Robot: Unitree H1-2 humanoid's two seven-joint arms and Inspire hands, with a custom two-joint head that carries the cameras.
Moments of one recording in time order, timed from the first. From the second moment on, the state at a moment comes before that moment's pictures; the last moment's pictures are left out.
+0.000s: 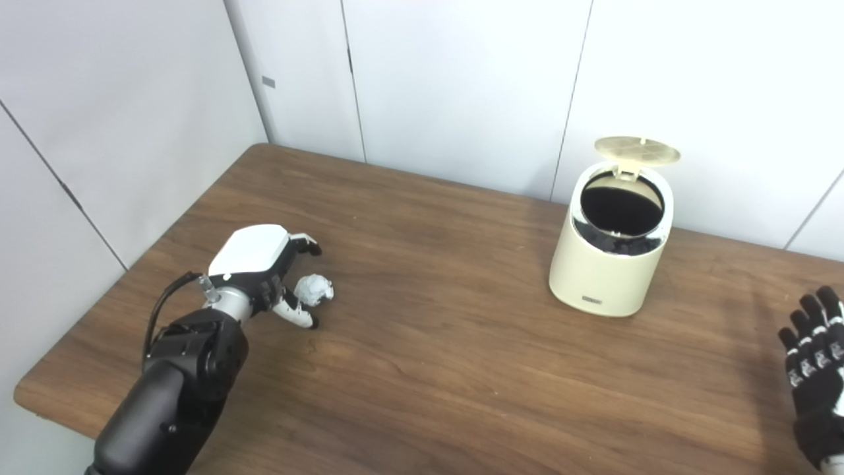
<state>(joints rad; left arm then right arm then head) 0.01 0.58 0.08 -0.38 0.93 0.46 -0.45 -0.16 -0.11 -0.16 -0.07 0.25 0.19 0.05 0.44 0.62</state>
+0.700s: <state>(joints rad) -0.02 0.59 0.07 -0.28 0.86 0.41 -0.36 -0.16 -0.11 -0.16 -0.11 0.25 0.21 0.04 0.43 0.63</state>
